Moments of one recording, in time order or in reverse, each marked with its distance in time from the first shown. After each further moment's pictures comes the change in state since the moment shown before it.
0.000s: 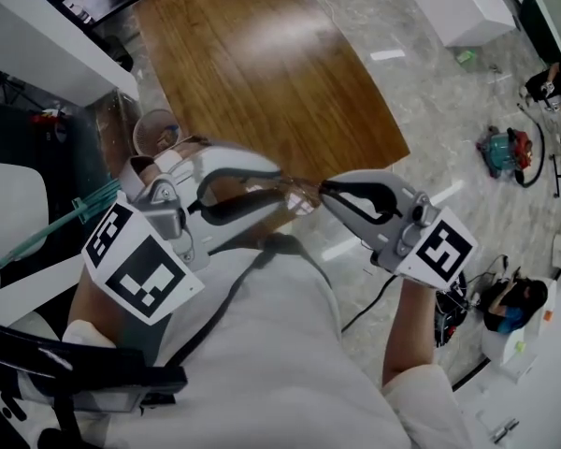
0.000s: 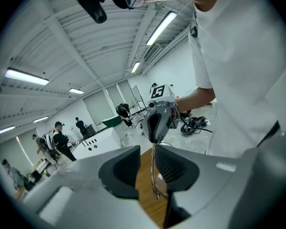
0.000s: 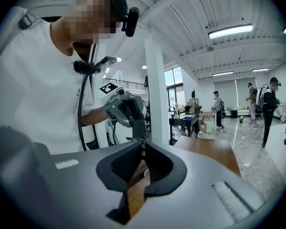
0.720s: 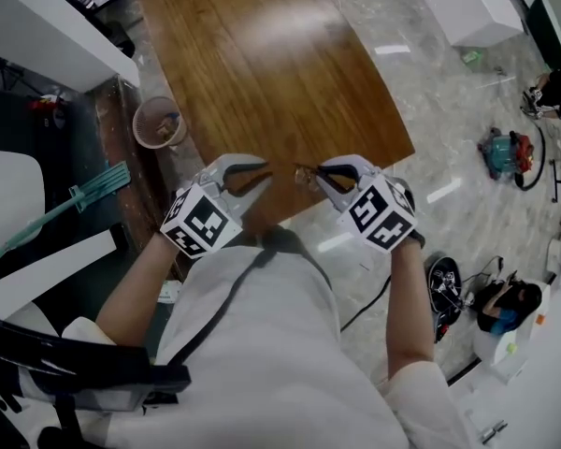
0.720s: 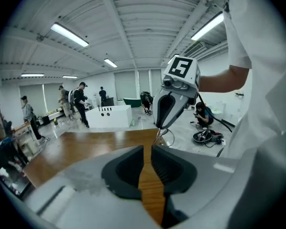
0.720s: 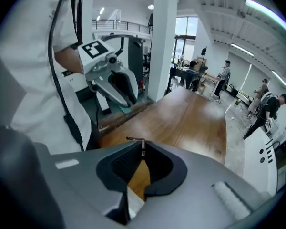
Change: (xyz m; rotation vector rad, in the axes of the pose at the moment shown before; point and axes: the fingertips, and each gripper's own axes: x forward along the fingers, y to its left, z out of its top) left arm 0.078 -0.043 -0.179 -0.449 0.107 0.156; right arm 0.036 -0.046 -0.177 -0.100 0.723 -0.073
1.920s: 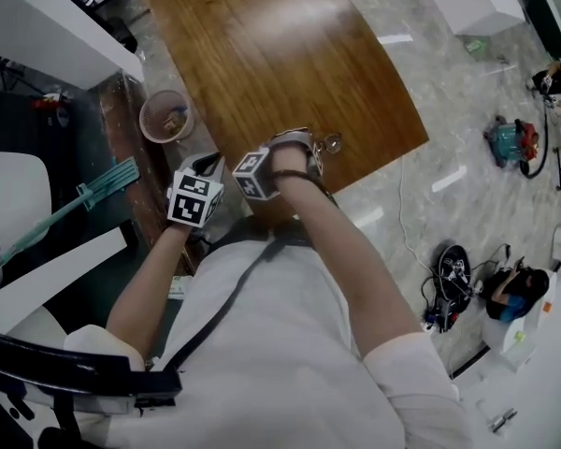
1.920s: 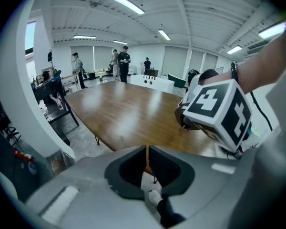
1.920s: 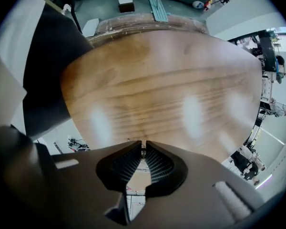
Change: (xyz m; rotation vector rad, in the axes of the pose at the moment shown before) left arm -0.041 0.068 -0.199 -0.493 0.279 0.347; right arm 0.214 0.013 -0.065 -0.630 1.091 0.008
